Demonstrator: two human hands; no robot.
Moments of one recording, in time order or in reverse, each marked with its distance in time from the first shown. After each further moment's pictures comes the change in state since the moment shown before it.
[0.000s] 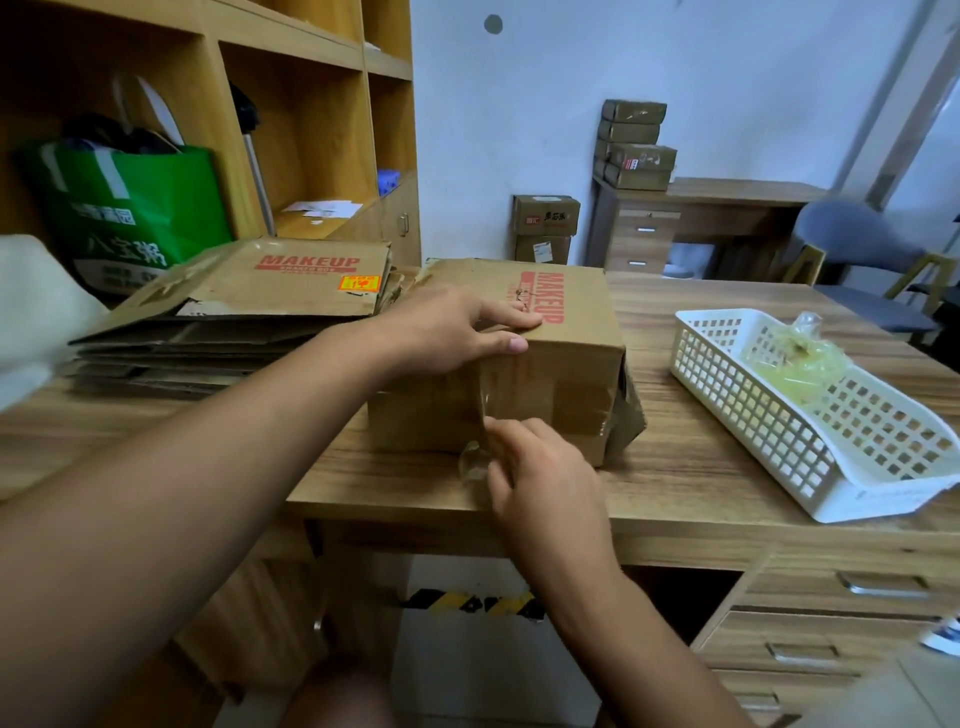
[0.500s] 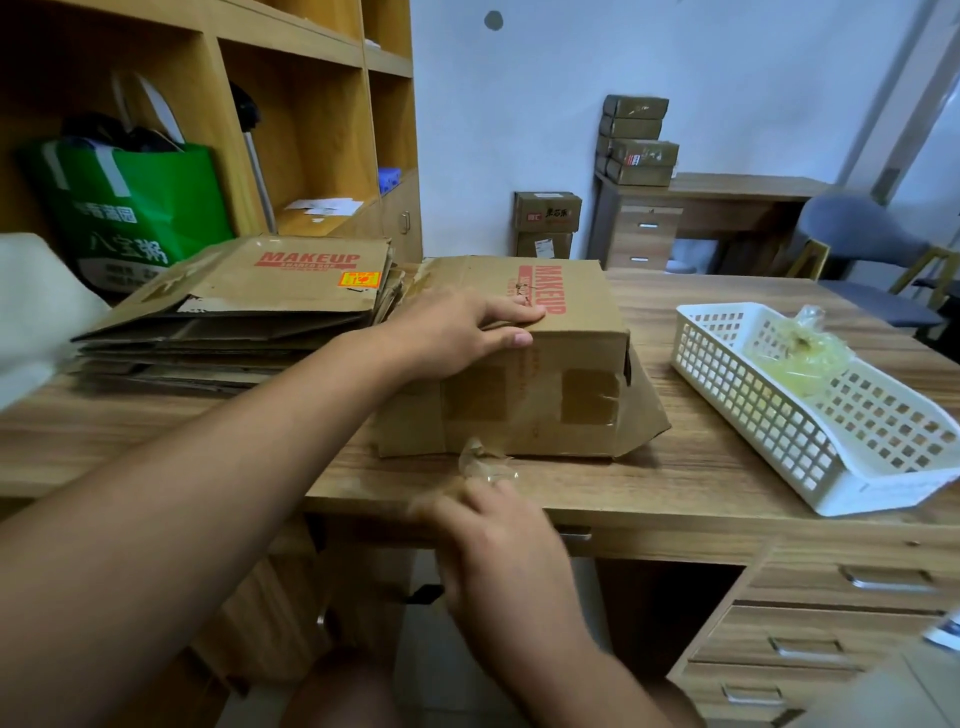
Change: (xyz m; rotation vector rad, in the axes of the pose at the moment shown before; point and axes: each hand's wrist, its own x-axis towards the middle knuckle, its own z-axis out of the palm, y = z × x) left_hand -0.004 0.006 0.009 -0.007 0.030 -0.029; right_hand -0.047 -0.018 0.019 -0.006 -0.045 -0.254
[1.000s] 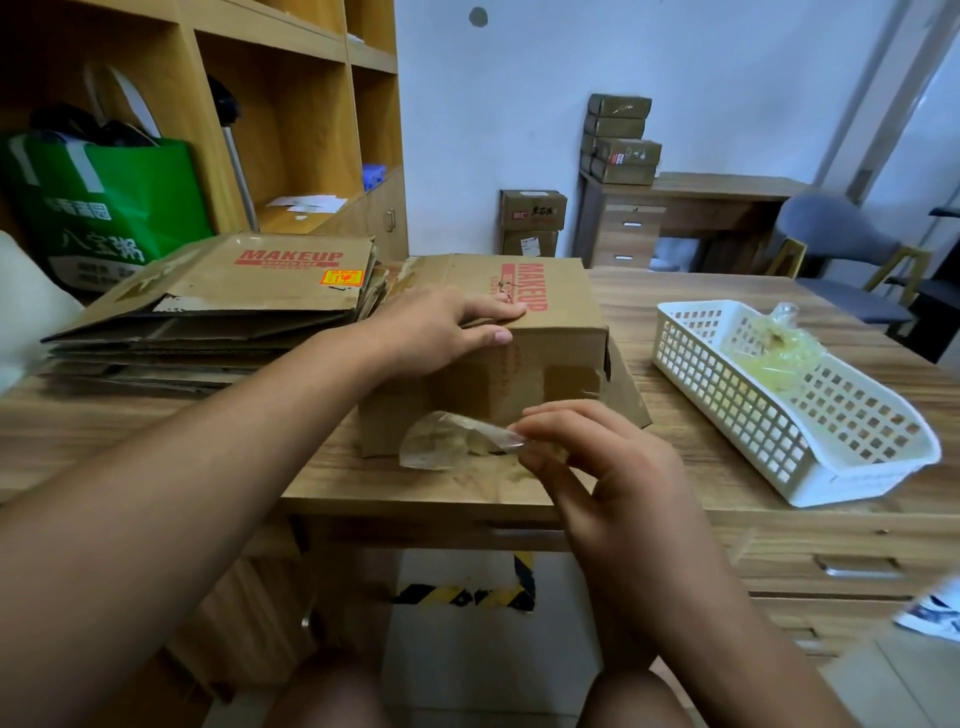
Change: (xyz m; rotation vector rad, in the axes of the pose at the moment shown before) left_hand 0.001 -0.004 0.000 -0.018 -0.023 0.005; right_hand 0.004 0.041 -0.082 0.246 0.219 0.030
